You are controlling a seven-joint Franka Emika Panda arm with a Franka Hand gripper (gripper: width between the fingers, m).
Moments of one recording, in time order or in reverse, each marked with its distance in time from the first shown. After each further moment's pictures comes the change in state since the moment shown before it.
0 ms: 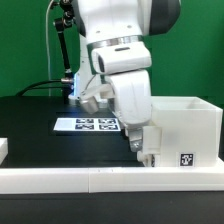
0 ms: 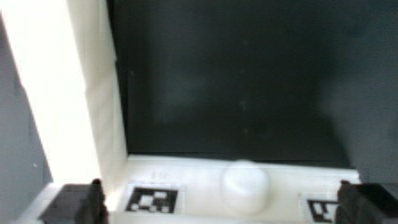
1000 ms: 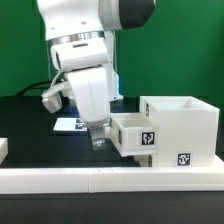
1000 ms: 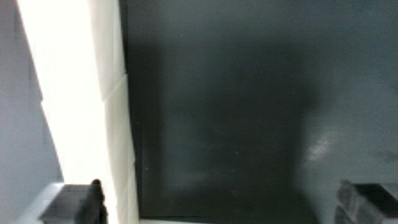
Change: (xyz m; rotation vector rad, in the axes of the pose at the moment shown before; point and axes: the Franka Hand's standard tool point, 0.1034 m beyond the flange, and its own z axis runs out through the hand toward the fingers) arm -0.053 0.000 -0.013 -0.016 0.009 -0.034
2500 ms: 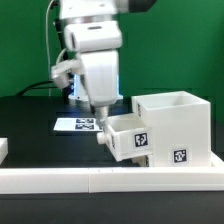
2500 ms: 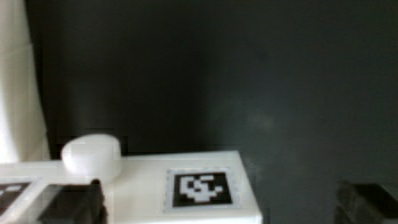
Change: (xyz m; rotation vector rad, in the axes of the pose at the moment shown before) arm 0.000 -0.042 -0.028 0.141 -0.023 -0.004
